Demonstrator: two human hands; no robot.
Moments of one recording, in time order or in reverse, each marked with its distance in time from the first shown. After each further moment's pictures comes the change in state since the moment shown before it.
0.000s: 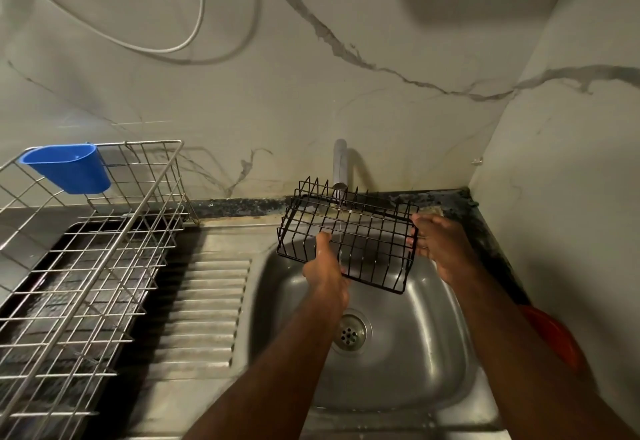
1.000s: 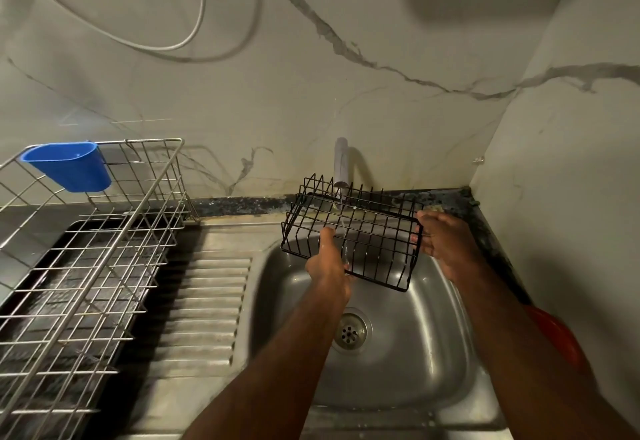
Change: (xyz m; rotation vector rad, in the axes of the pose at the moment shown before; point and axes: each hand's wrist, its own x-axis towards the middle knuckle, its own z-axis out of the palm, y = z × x) left_hand -0.001 0.004 0.005 0.011 -0.018 -0.022; right_hand 0.004 -0.002 -0.003 0.019 0.027 0.014
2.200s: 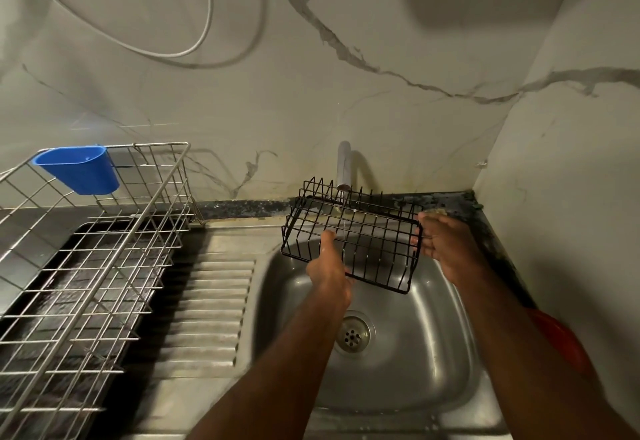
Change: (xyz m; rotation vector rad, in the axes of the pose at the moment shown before) left_hand -0.002 0.000 -0.004 -0.028 0.019 0.008; right_hand 0.002 0.001 0.000 0.022 -0.046 0.007
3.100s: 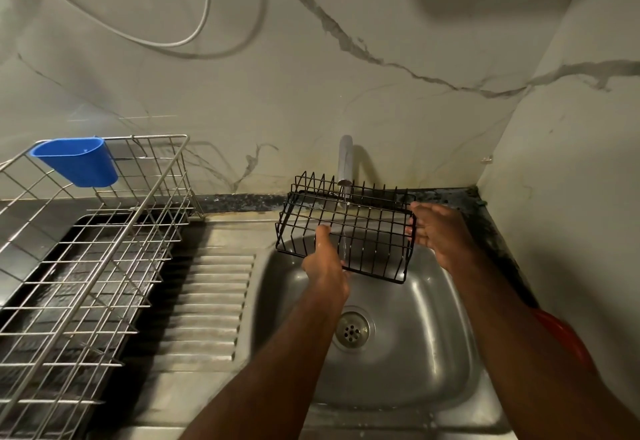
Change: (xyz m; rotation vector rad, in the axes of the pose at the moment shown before) left_hand 0.003 0.005 0.001 -0.029 0.057 0.021; right_hand 0.022 0.000 0.011 -0.064 -0.038 -0.016
